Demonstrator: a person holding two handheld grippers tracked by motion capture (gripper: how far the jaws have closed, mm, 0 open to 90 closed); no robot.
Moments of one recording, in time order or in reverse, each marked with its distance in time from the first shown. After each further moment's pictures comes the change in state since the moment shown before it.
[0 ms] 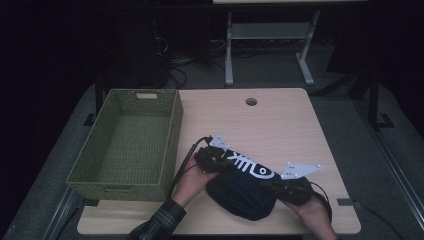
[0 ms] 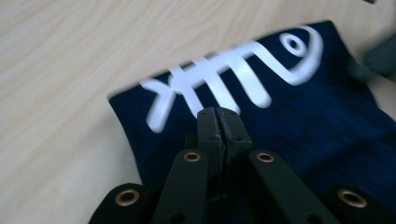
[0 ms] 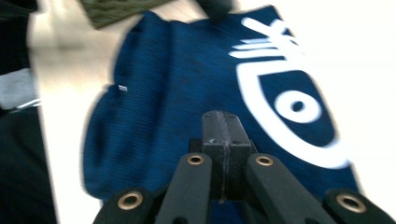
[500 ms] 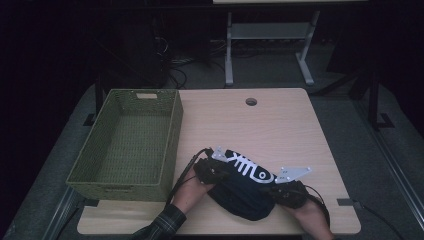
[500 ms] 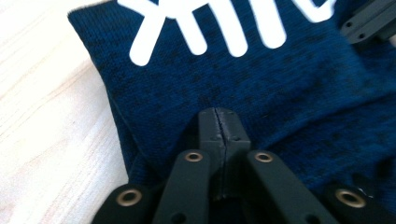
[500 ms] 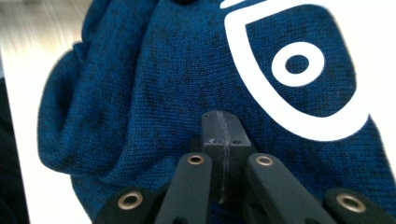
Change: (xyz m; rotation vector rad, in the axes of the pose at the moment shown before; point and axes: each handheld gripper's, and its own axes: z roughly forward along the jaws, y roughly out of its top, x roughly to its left) left arm -0.006 -0.024 0.020 0.120 0.026 0.022; right arm -0.003 -0.018 0.021 0.115 -0.007 0.021
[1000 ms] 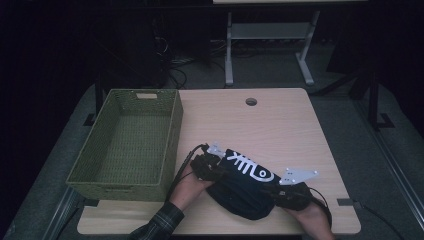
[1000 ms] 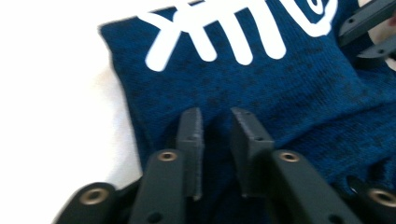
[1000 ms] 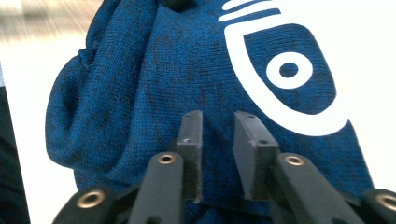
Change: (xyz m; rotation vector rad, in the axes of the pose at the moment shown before) left arm 0.011 0.003 -0.016 -0.053 -0.001 -0.060; right arm 0.004 -0.004 -0.013 -0.070 -0.045 -0.013
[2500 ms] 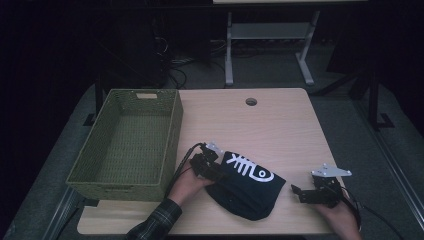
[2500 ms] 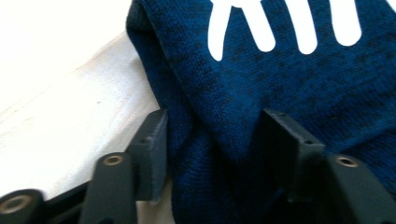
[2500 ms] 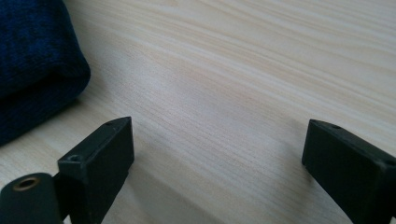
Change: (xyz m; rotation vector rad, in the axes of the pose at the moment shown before) left arm 0.023 -0.009 0.023 0.075 -0.076 -0.076; right arm -0.065 -0.052 -0.034 0.045 -0.367 0.220
